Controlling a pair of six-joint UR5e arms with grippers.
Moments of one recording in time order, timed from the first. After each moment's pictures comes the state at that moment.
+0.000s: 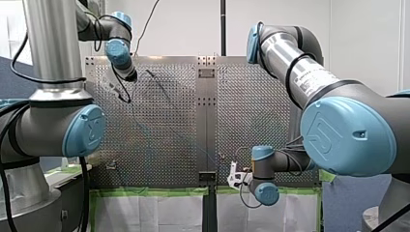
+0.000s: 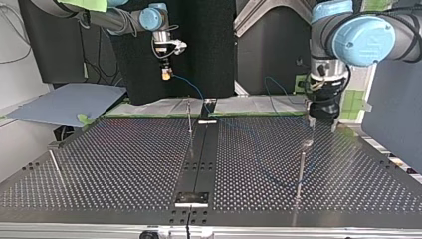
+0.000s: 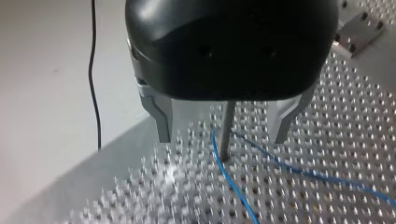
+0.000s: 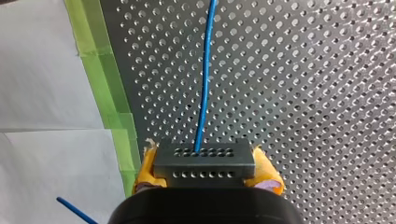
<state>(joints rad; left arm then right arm) -0.02 -1.39 -1.90 -3.12 -1.74 -2.43 2.09 -0.63 2.03 -1.32 1.65 1.72</state>
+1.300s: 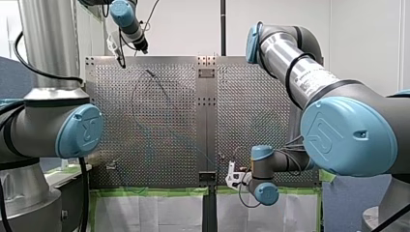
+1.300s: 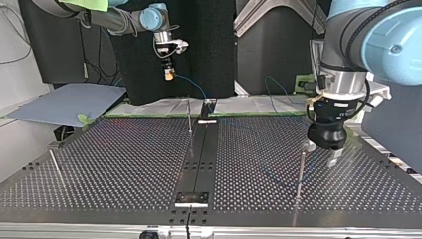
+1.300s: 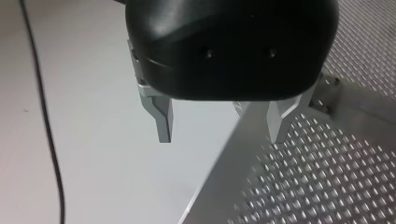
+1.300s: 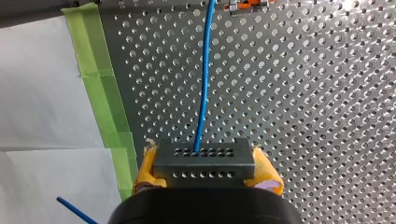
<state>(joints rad) -0.10 -1.43 -1.52 -3.43 -1.69 -2.03 2.10 -0.63 2.03 -1.33 1.60 1.72</state>
